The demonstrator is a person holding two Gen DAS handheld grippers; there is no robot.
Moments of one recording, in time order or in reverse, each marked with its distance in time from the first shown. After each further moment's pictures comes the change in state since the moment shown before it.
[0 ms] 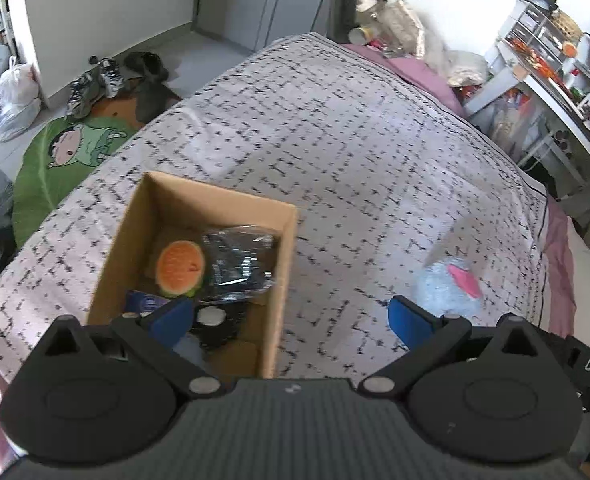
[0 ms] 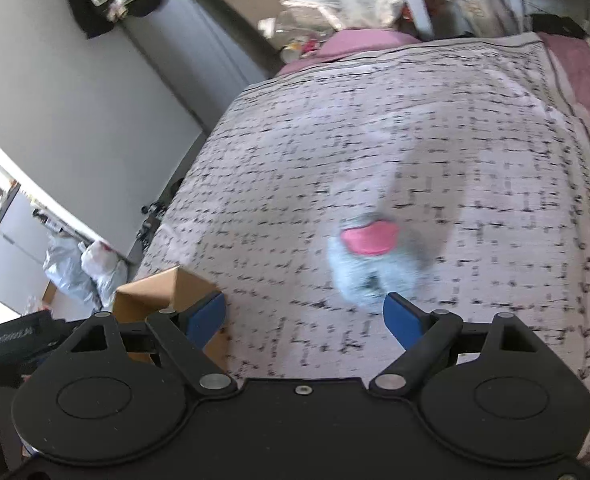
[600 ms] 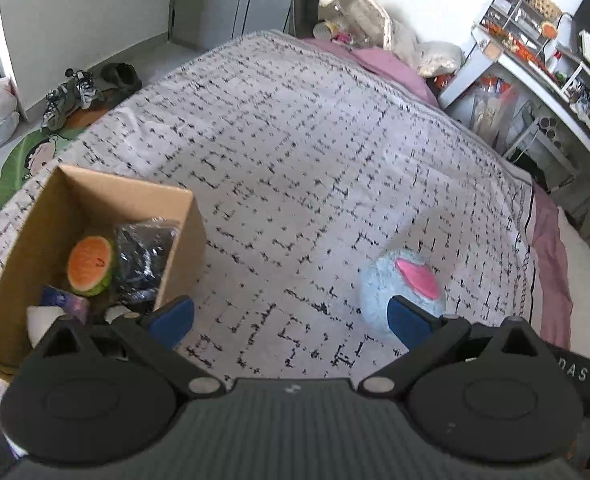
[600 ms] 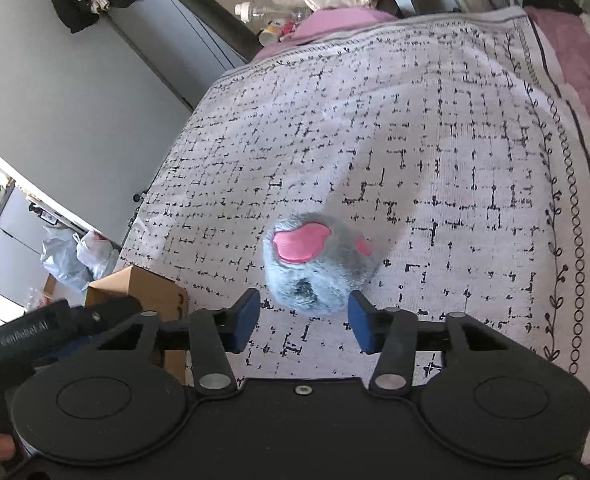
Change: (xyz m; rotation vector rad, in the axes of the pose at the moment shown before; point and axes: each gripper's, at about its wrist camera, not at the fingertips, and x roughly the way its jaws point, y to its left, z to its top) left arm 0.044 -0.078 -0.024 0.032 -0.036 -0.003; right arm 0.023 -0.058 0.015 0.015 0.085 0.021
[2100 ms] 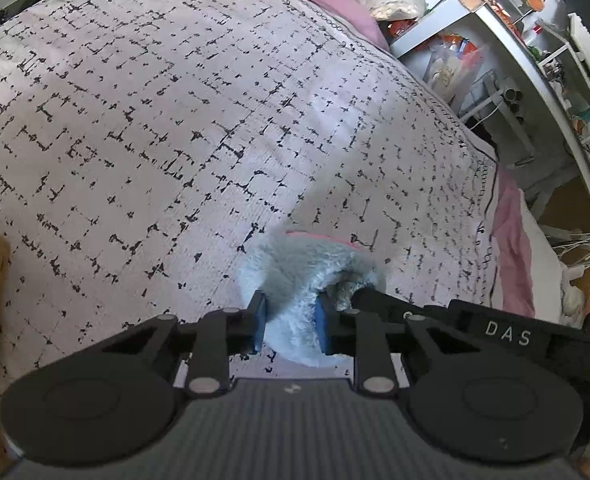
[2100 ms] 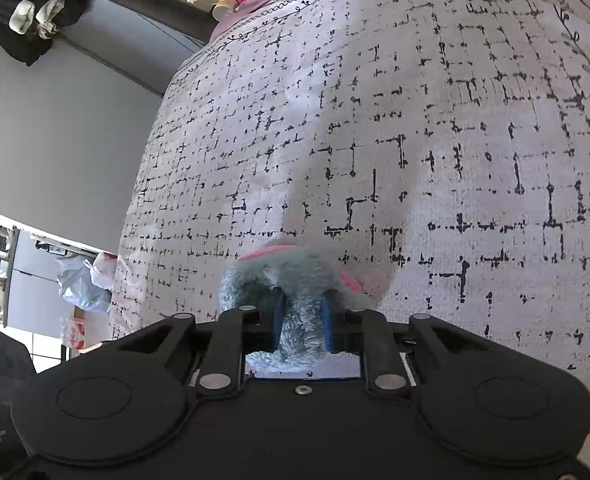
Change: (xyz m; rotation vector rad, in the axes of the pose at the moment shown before) left arm 0.131 -0.053 0.030 -0.038 0.170 -0.248; right arm 0.087 -0.043 0.067 0.165 0.124 0.080
